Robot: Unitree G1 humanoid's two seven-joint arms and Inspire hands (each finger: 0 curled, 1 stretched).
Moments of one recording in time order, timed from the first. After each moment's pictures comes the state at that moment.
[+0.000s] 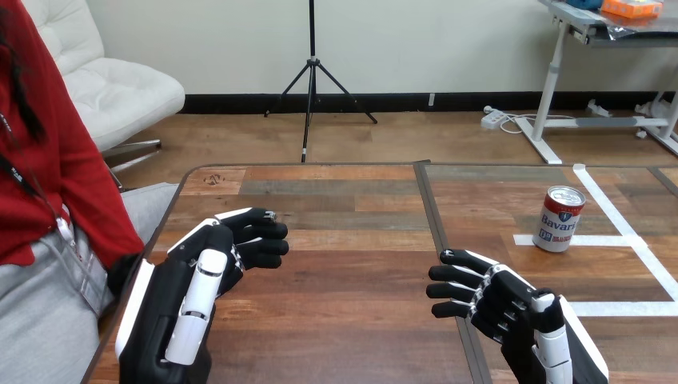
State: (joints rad) left arm 0.42 0.12 -0.06 -0.24 -0.22 -0.40 -0.21; right arm 0.35 -0.16 -0.05 0.07 0.30 -0.47 0.51
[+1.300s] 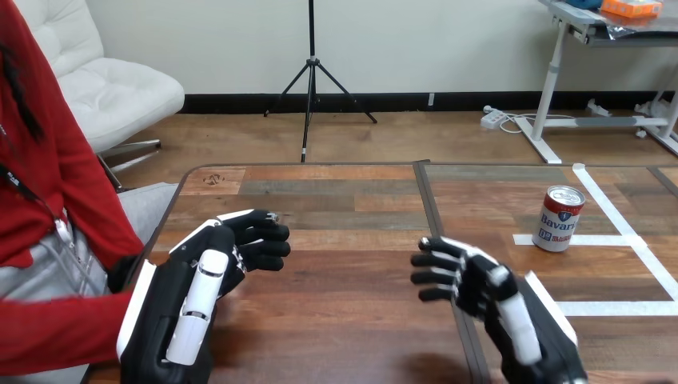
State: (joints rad) left arm 0.42 0.12 -0.06 -0.24 -0.22 -0.40 -0.21; right arm 0.18 -0.17 -0.05 0.23 0.17 -0.46 0.46
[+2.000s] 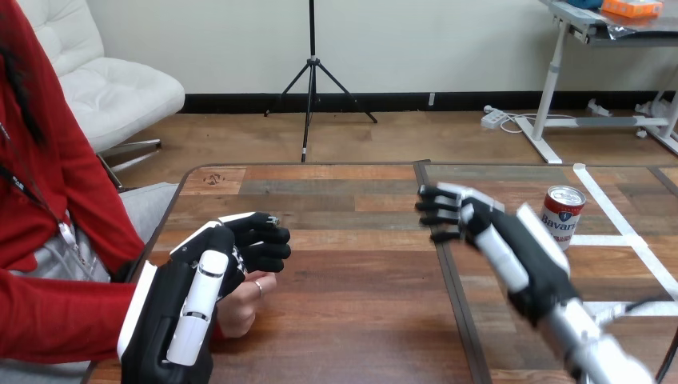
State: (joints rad) left arm 0.42 0.13 -0.06 -0.24 -0.22 -0.39 -0.21; right arm -0.12 -0.25 -0.05 0.42 -0.01 -0.44 0.33
